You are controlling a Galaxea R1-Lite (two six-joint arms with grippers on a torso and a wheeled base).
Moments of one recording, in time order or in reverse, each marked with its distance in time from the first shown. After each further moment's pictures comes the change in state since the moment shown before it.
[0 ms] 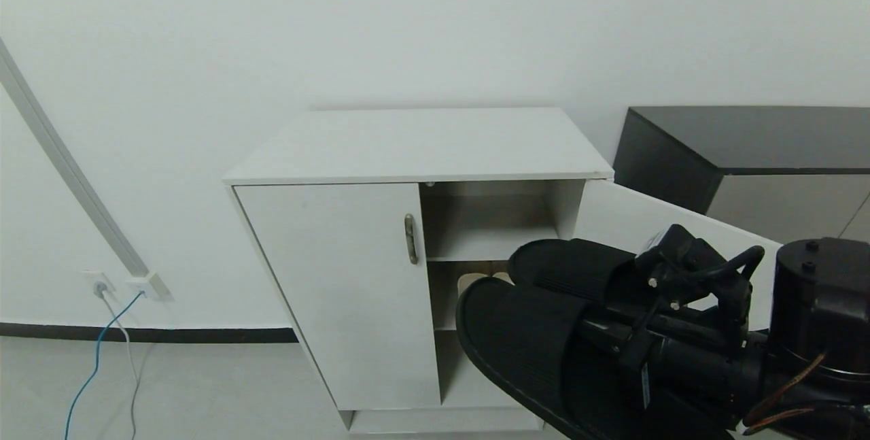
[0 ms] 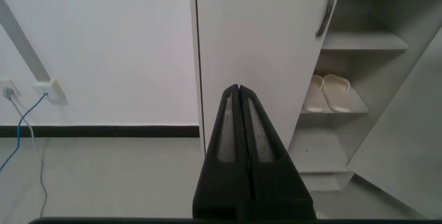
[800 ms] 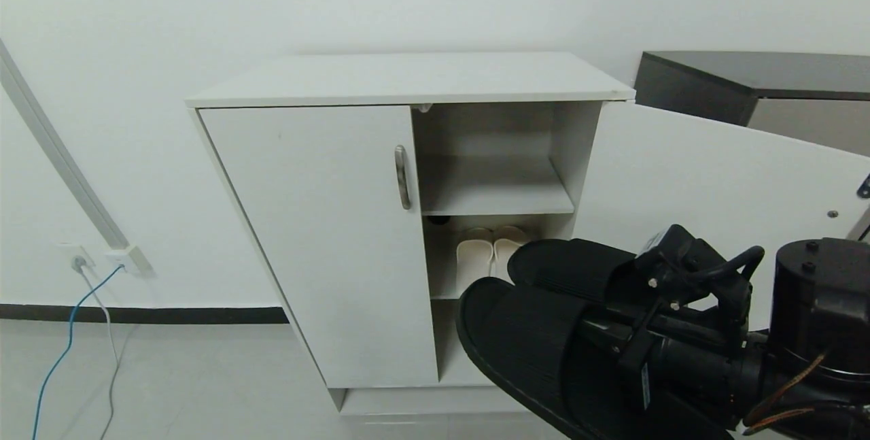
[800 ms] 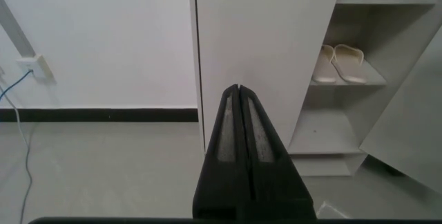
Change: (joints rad) left arm 0.000 0.000 0.000 0.000 0.000 0.000; right arm 0.000 0.000 0.001 0.000 0.000 0.000
